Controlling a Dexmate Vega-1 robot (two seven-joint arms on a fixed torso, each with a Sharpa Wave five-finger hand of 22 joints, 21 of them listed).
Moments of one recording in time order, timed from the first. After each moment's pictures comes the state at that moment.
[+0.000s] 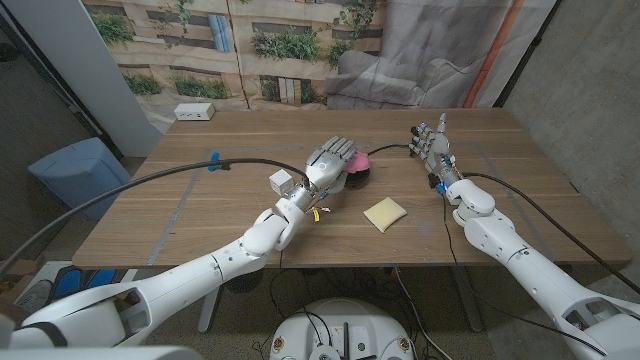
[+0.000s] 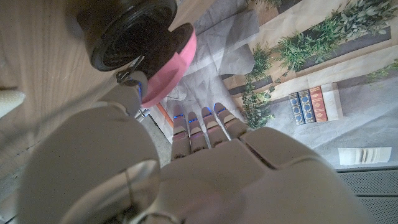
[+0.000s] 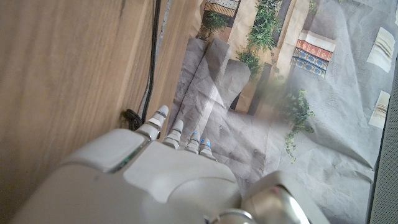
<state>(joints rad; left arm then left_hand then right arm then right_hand) 0.69 0.60 0.97 -1.59 1.17 0.30 0.54 0.83 0.04 0.66 -0.18 0.19 0.36 0.01 0.21 0.17 0.21 -0.06 0.19 0.17 0.18 -0.04 0.18 0.16 0.15 -0.04 0.19 0.16 -0.84 -0.51 -0.37 -1.30 0.65 0.29 0.03 -0.03 0.06 -0.28 0.19 0.33 -0.15 -0.09 0.22 0.32 -0.13 -0.13 0.22 0.40 -0.11 -0.03 0.25 0.55 0.05 0.09 0.25 0.20</state>
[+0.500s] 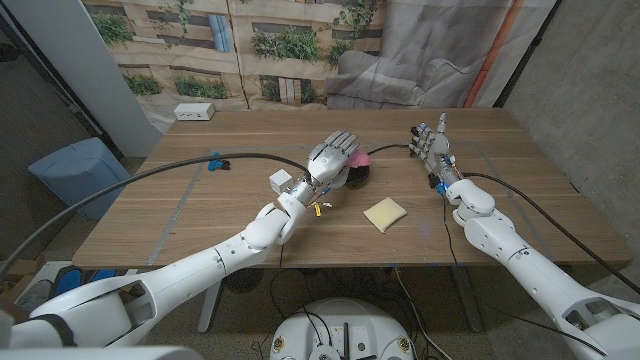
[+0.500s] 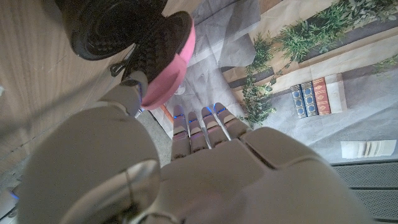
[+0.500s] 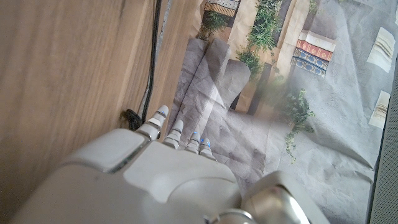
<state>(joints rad) 0.66 0.59 0.98 -1.56 1.18 0.29 0.56 0.83 0.05 0.65 -0.18 0.19 0.36 0.00 0.21 0.17 0.21 -0.06 0.19 0.17 0.18 -0.04 0.18 0.16 0.15 -0.04 0.19 0.16 -0.84 -0.51 -0.37 -1.30 0.65 0.29 0.03 -0.03 0.06 -0.28 0.19 0.33 -0.15 -0.09 0.22 0.32 -0.13 -0.13 0.22 0.40 -0.11 -0.03 0.25 0.55 0.05 0.09 0.25 0.20</state>
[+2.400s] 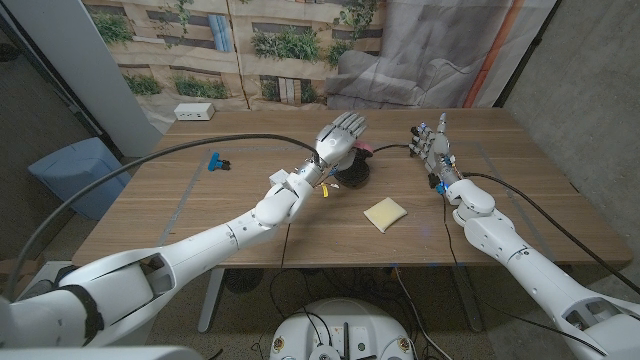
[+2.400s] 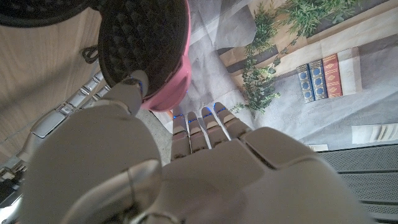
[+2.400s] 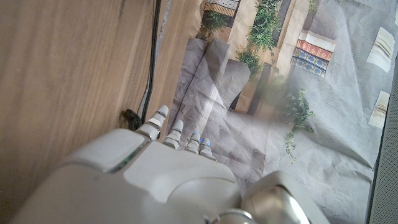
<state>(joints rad) 0.52 0.52 1.03 -1.46 1.17 0.26 0.58 0.85 0.05 0.63 -0.18 0.19 0.37 -0.01 0.20 0.17 0.21 -0.06 0.19 0.17 0.18 -0.04 0.18 0.16 0.16 -0.04 0.19 0.16 -0.84 -0.51 -0.37 -1.30 0.65 0.29 0.03 -0.03 0.06 -0.28 0.19 0.33 -0.15 -0.09 0.22 0.32 -0.13 -0.13 0.22 0.40 -0.11 -0.03 0.25 0.55 0.05 0.09 0.25 0.20</state>
